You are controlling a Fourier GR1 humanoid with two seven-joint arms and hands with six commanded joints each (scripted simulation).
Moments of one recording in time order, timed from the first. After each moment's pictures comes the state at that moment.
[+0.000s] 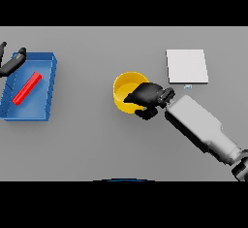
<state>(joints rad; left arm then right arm) -0.57 0.90 -0.60 -1.12 0.47 0.29 0.33 -0.71 -0.32 0.72 -1.12 0.92 0.50 -0.19</state>
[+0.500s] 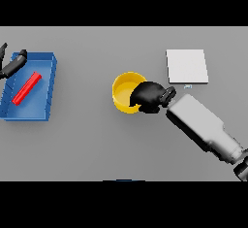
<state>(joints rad) -0.57 0.89 -0.61 -1.11 0.45 0.29 0.33 -0.72 -0.34 0.73 -1.12 0.90 0.46 -0.23</state>
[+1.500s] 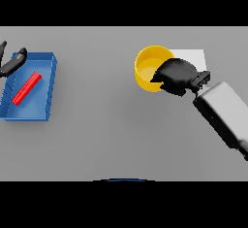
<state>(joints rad) -0.57 0.92 -0.61 -1.17 0.46 0.29 0.36 -0.68 -0.52 0.52 -1.37 0.84 0.54 -0.14</state>
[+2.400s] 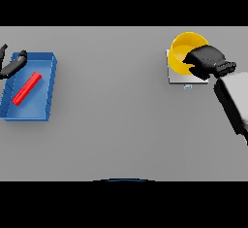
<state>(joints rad) -0.56 0.93 -0.62 -1.18 0.46 0.30 0.39 -0.77 -0.52 0.39 -0.86 0.91 0.27 -0.19</state>
